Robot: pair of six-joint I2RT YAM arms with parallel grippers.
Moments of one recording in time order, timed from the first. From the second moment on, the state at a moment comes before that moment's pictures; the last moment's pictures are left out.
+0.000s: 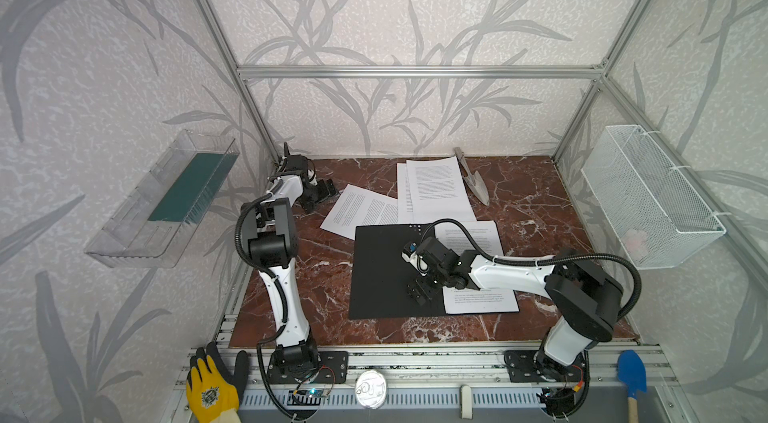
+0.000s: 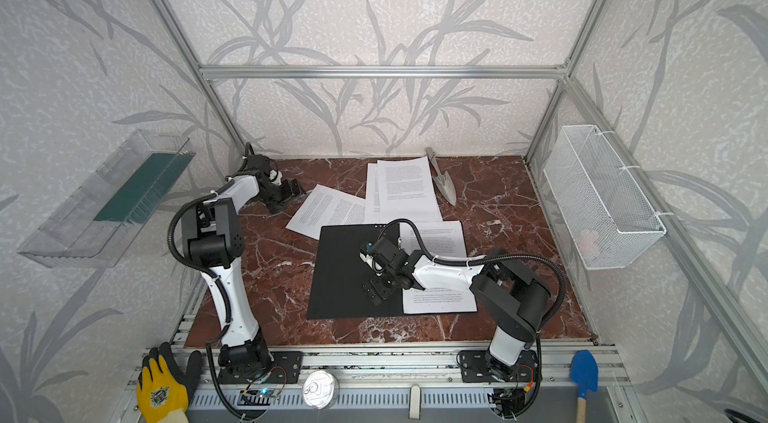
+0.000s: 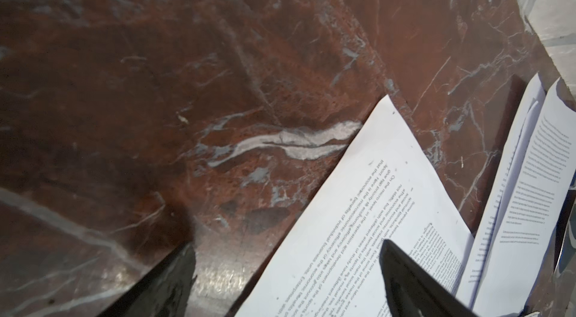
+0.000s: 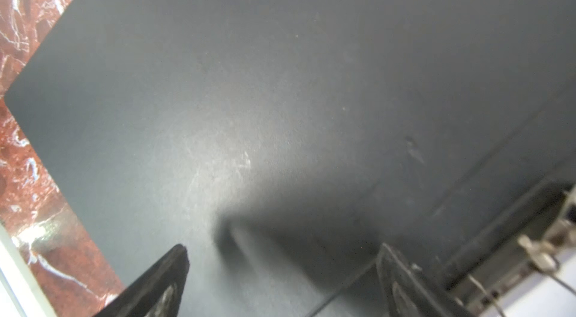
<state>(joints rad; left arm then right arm) 0.16 2.21 1.70 -0.65 0.36 -0.35 0.94 1.72 0.92 -0.26 -0.12 0.19</state>
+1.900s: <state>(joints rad) 0.09 2.30 1.90 -1.03 0.62 0.03 0.94 1.79 0.99 -0.22 -0.21 0.21</state>
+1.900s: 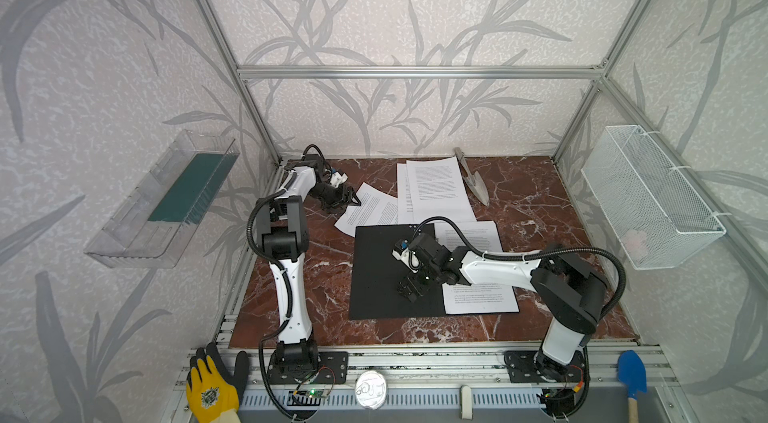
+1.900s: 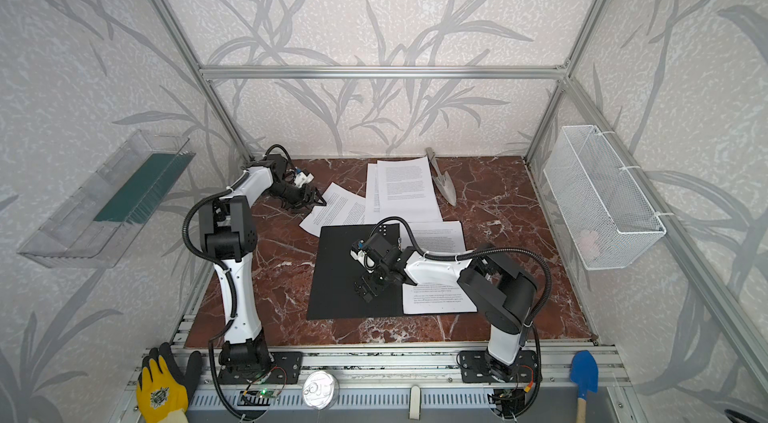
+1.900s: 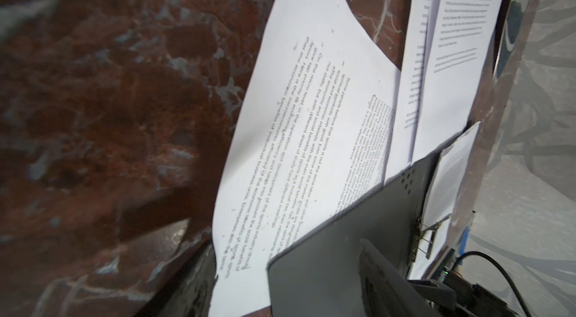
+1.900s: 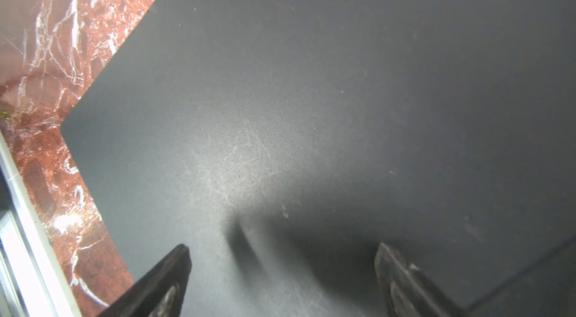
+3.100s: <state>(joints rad) 0.09 2.34 1.93 -1.07 0.53 0.04 0.94 1.80 1.01 -0.23 -0.22 0.21</state>
